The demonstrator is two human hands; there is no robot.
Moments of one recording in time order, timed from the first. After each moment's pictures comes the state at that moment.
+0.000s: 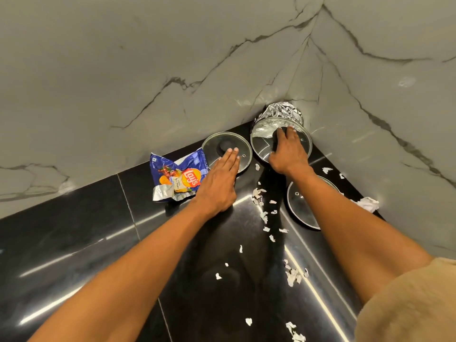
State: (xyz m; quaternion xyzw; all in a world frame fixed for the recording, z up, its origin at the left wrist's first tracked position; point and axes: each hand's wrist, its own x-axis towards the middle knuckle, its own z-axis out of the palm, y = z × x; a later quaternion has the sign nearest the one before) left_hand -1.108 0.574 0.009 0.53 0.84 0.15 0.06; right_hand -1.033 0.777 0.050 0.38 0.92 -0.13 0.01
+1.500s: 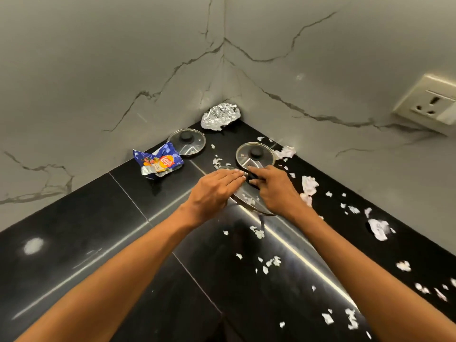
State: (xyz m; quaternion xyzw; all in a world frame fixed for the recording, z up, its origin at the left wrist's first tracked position) left_hand -0.930 0.454 0.127 0.76 0.57 0.26 -0.17; right_hand -0.763 0.565 0.152 0.36 0.88 -0.27 -0.15
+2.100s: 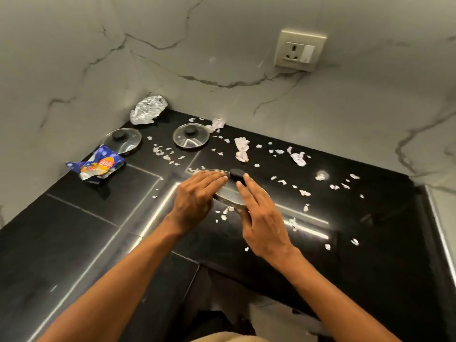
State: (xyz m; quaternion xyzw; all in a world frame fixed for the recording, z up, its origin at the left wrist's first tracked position) left_hand -0.811 0.387 0.128 0.80 0.47 0.35 -0.12; right_hand -0.606 0.368 0.120 0.45 0.84 -0.12 -0.28
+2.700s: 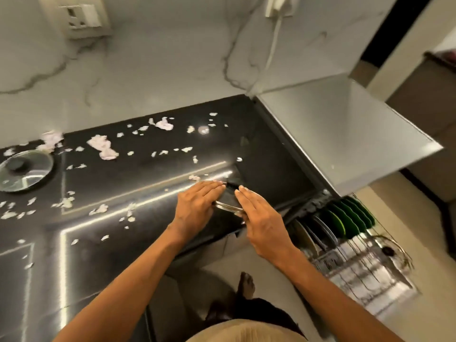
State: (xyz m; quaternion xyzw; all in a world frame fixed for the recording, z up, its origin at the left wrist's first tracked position) left_hand -0.642 0.350 0.075 0.91 0.17 0.37 0.08; right_hand -0.498 0.195 0.088 0.72 0.64 0.00 -0.27
